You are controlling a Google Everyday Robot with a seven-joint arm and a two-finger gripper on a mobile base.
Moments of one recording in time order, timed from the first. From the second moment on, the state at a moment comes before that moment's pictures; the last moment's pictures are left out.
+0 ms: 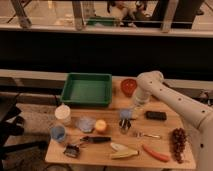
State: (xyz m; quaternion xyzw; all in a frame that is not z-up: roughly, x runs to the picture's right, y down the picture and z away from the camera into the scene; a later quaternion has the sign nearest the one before) arm 0.179 0.114 0.854 -0.33 -0.08 0.03 0.94
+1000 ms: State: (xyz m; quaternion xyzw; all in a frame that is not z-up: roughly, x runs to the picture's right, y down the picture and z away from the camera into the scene) arm 0.169 0.106 0.852 -0.33 -0.10 0.01 0.94
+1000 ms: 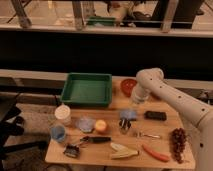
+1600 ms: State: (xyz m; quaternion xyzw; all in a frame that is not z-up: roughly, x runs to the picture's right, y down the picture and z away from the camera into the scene) arm 0.158 0.121 0.856 -0.35 -0.10 -0.01 0.93
